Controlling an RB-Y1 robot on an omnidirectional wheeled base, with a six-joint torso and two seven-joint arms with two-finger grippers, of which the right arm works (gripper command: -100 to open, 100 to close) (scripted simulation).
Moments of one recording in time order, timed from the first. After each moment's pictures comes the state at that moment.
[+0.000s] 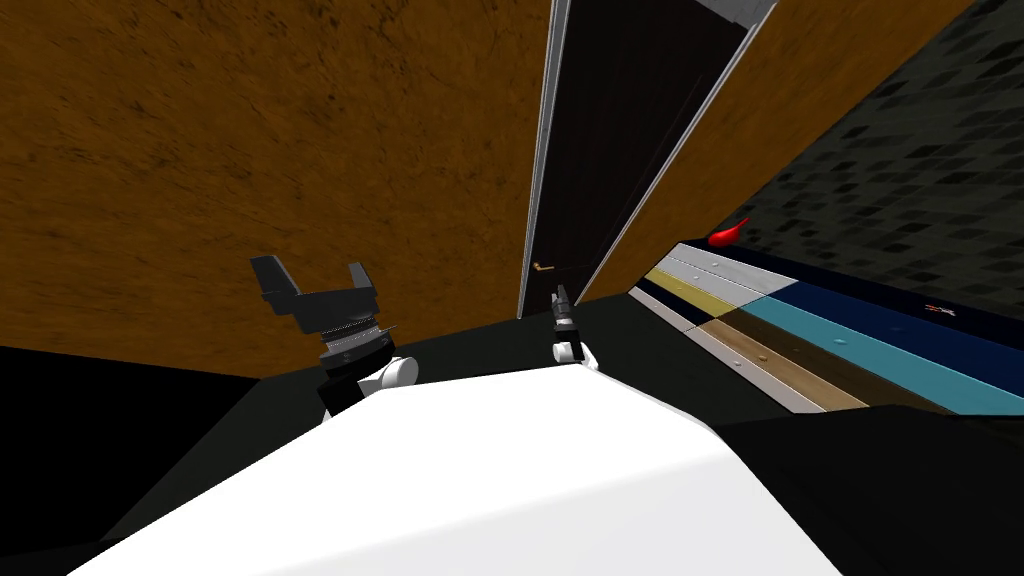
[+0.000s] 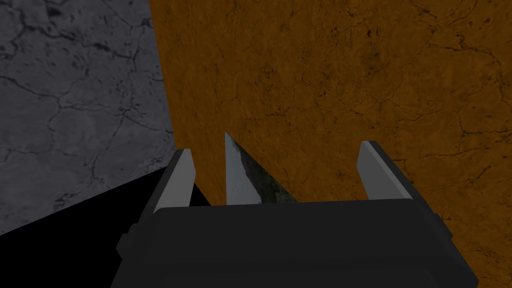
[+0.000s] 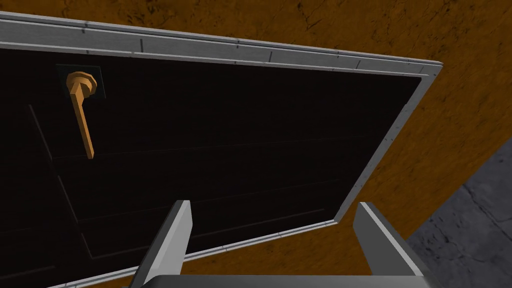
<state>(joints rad) 0.17 -0.14 0.00 -1.43 -0.10 -0.68 0.04</state>
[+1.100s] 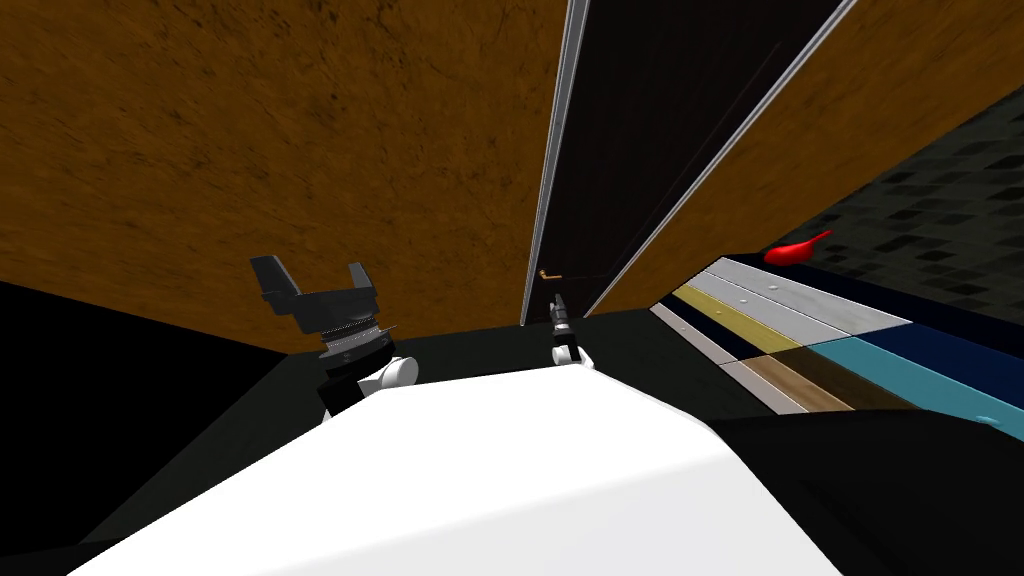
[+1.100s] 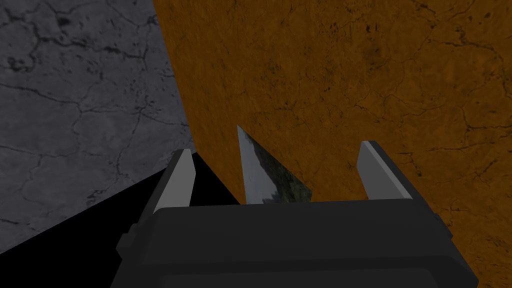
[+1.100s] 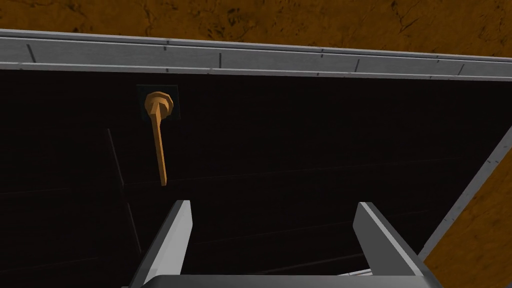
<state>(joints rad) 0.07 -0.17 0.02 -1.12 -0.16 -0.74 0.01</state>
